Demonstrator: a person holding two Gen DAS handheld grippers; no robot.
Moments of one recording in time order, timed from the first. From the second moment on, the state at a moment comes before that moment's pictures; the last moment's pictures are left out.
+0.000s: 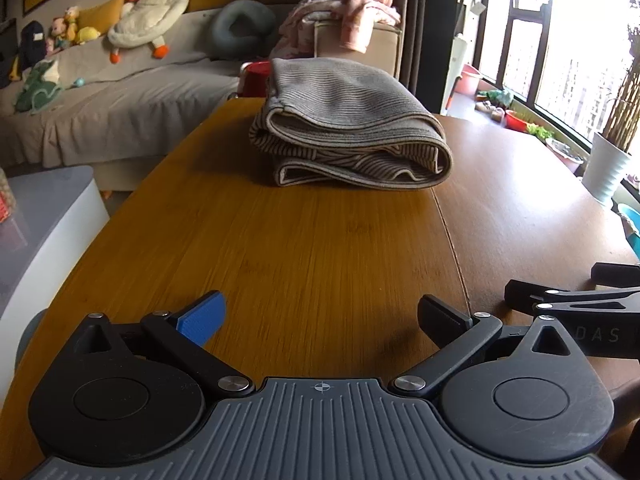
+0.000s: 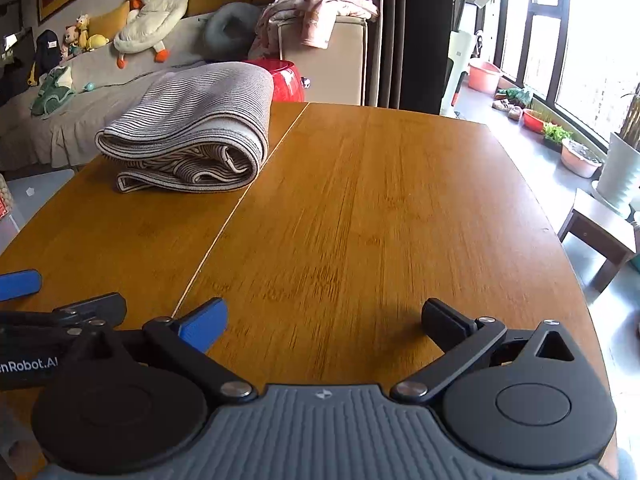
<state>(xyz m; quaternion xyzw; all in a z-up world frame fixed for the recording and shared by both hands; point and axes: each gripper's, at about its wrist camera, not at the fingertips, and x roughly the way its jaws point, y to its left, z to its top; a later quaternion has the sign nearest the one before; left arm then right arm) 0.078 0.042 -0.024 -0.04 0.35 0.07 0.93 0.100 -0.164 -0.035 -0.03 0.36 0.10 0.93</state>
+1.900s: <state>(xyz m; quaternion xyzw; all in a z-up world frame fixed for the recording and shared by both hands) 0.083 0.041 -0.023 -0.04 0.35 0.10 0.93 0.105 -0.165 -0.036 -0.04 0.36 0.11 0.93</state>
